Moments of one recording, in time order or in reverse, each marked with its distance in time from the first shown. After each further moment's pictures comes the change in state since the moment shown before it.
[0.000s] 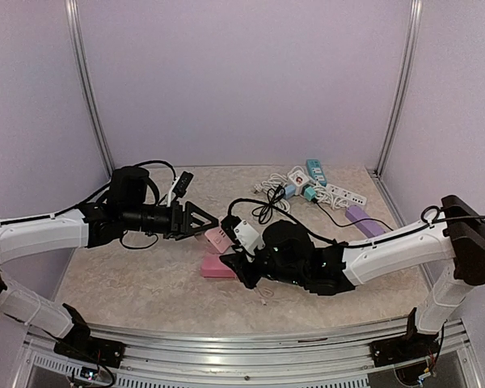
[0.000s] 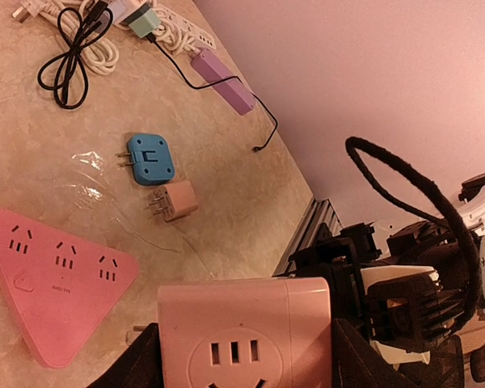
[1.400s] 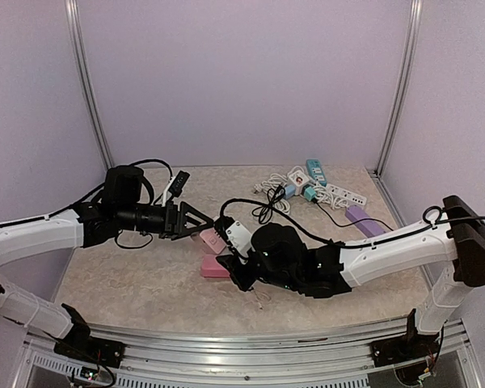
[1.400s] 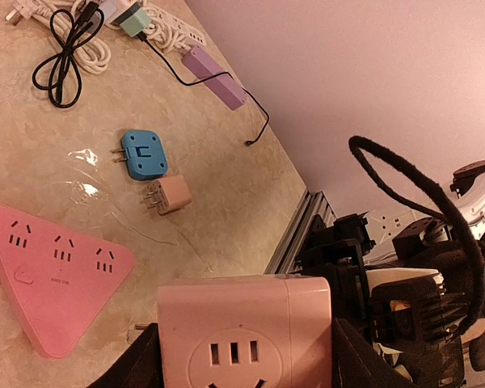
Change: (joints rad) left arm 0.034 -0.032 -0.006 -0.036 0.046 0.033; right arm 0.055 0.008 0.077 -0.123 0.126 0.020
